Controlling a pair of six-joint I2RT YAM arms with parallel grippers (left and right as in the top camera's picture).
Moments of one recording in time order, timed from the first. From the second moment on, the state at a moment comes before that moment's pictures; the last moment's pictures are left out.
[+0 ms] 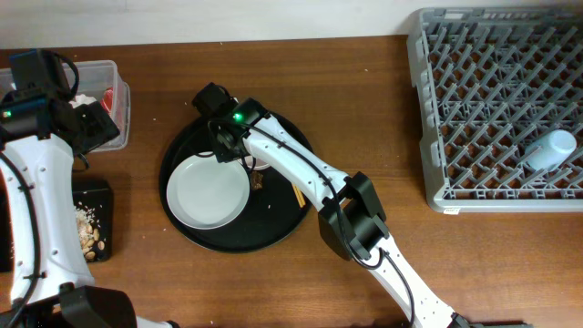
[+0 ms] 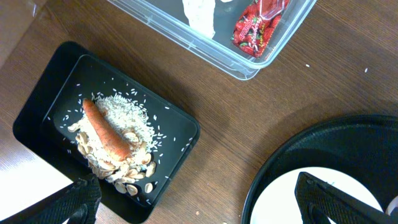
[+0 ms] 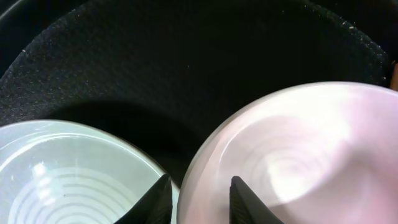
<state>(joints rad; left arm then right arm) 0.27 1.65 1.72 -1.19 -0.27 -0.29 0.76 2.64 2.53 -1.11 0.04 0.42</state>
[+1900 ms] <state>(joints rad) 0.27 1.65 1.72 -1.19 -0.27 -0.29 -0.72 2.52 2.47 -0.74 -1.10 0.28</state>
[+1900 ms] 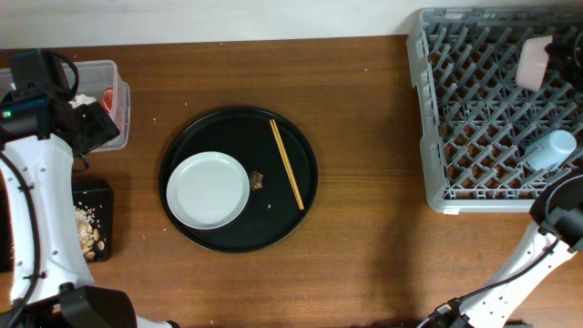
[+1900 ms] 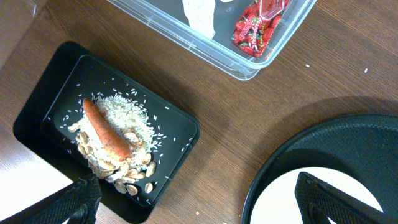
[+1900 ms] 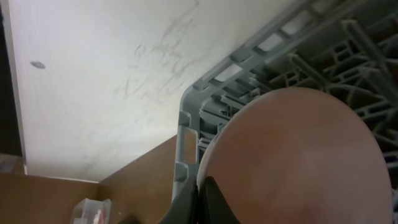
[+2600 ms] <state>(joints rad) 0.27 1.65 1.72 -1.19 -0.27 -0.29 -0.83 2.25 2.63 -1.32 -0.52 0.39</state>
